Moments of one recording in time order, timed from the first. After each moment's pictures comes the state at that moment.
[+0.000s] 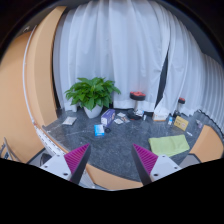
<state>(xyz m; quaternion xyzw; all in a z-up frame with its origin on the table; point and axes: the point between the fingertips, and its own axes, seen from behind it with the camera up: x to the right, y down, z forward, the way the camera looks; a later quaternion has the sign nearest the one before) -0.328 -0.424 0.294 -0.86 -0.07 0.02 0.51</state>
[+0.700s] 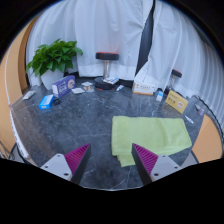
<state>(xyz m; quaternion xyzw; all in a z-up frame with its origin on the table) -0.070 -0.249 0.053 -0.90 -0.06 -0.03 0.43</state>
